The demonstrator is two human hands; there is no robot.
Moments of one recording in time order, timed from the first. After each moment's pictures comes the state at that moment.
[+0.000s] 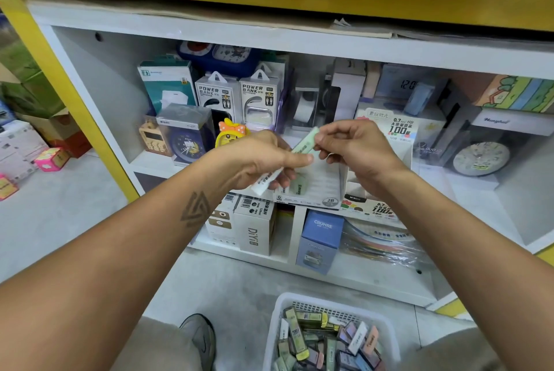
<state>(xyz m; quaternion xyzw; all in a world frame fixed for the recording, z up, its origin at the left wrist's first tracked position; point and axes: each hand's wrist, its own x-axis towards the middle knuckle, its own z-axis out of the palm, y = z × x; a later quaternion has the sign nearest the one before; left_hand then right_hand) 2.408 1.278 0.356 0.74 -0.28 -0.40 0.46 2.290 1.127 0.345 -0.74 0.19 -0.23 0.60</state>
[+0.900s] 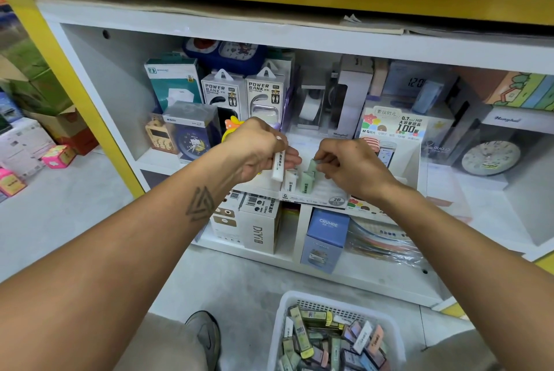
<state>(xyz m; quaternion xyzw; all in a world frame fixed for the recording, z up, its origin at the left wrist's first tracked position) 2.412 1.283 0.361 0.70 -0.17 -0.34 0.60 2.292 1.121 0.313 -0.95 0.14 -0.15 0.25</state>
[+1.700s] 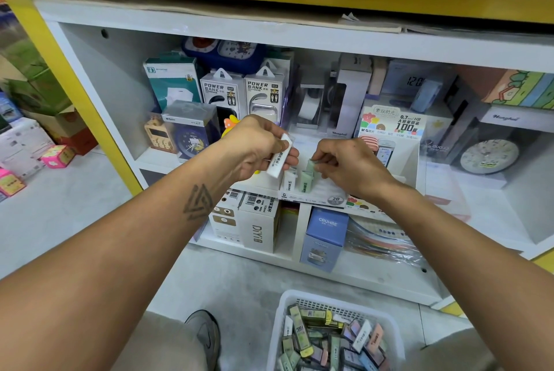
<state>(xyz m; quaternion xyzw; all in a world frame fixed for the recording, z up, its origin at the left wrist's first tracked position) 2.418 1.282 0.359 0.73 -0.18 -0.34 0.57 2.293 1.119 0.311 -0.95 0.13 -0.15 0.24</state>
